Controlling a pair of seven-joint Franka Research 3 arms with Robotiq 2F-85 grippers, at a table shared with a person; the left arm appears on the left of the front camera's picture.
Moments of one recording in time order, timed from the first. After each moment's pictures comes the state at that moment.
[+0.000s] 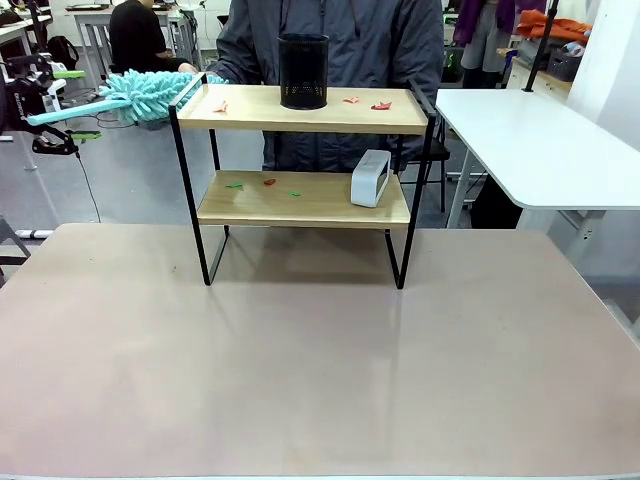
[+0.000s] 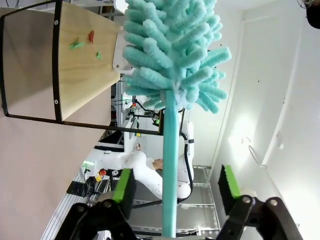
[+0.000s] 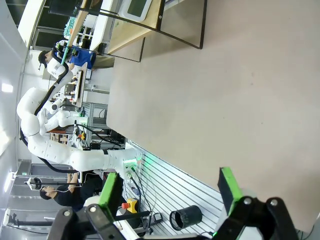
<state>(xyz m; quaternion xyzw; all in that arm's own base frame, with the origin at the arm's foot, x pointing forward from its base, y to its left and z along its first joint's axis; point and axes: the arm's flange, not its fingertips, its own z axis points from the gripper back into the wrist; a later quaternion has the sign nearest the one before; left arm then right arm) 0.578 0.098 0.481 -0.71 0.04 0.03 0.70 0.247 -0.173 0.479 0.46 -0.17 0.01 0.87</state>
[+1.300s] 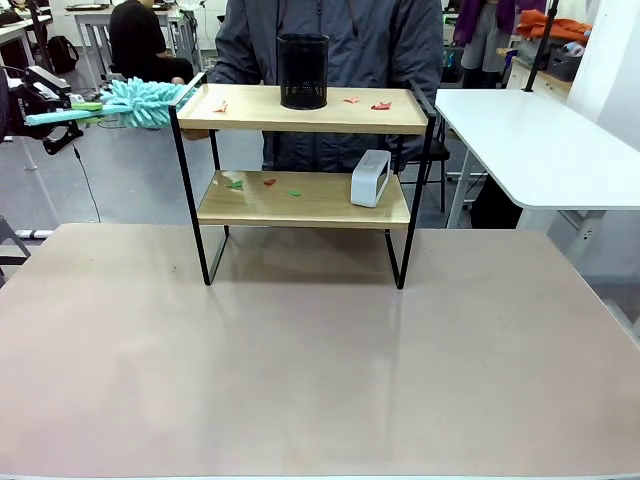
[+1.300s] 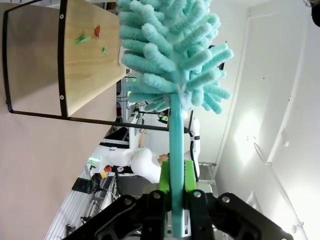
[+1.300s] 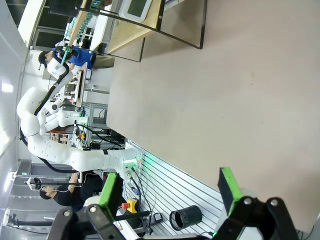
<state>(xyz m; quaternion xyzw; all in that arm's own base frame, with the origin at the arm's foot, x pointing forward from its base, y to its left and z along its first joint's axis) 0.573 0.098 0.478 -0.70 0.04 0.02 0.71 0.247 -0.173 0.479 0.46 -0.17 0.01 0.87</state>
